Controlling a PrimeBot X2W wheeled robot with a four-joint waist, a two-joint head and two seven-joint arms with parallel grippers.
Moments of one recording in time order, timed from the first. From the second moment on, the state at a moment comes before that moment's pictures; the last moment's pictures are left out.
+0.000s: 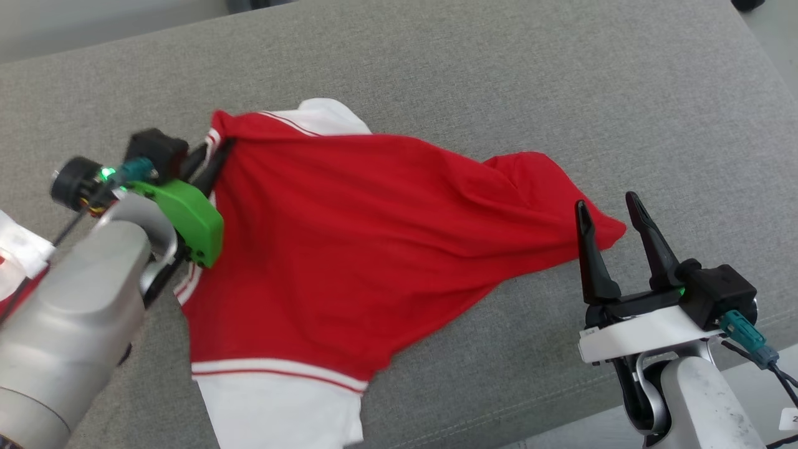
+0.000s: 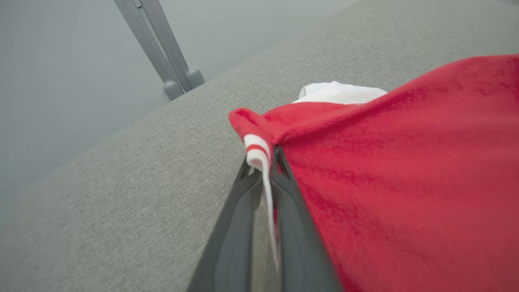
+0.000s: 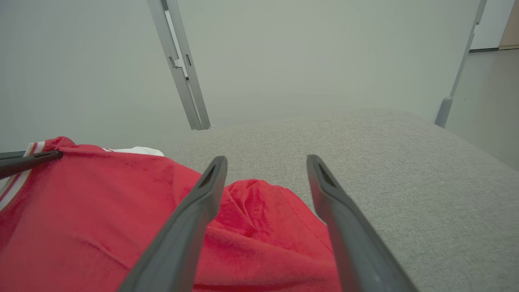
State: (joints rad) left arm -0.94 0.41 -1.04 0.88 -0.78 -0.13 -0.26; right arm -0.15 -0.05 0.08 0.07 0.19 0.13 -0.26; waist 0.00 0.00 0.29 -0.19
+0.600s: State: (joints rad) left arm -0.97 0.51 -0.74 0.80 -0.68 -0.13 -0.26; right arm -0.17 -0.05 0.07 0.09 0.19 0.13 -0.26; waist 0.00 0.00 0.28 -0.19
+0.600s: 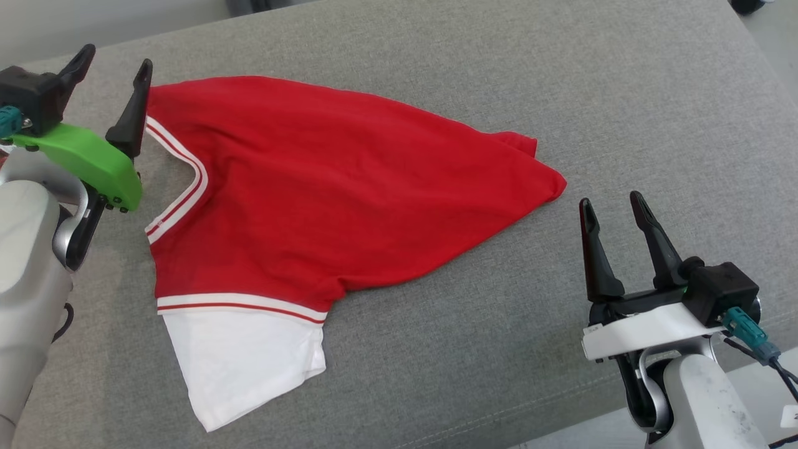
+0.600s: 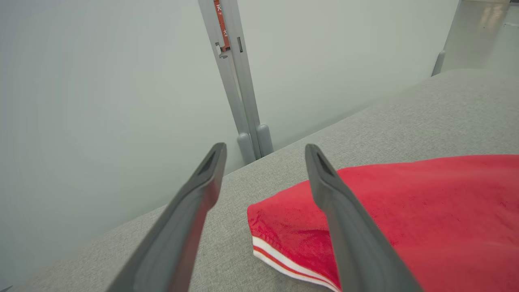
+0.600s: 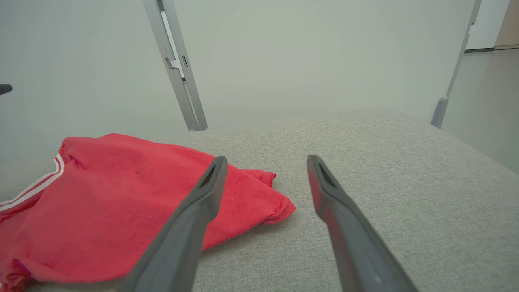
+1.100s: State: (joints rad) left arm -0.53 0.40 -0.26 0.38 -0.46 -0.10 -0.26; right arm -0.09 -0.06 0.05 0.13 0.20 0.13 -0.26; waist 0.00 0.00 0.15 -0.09
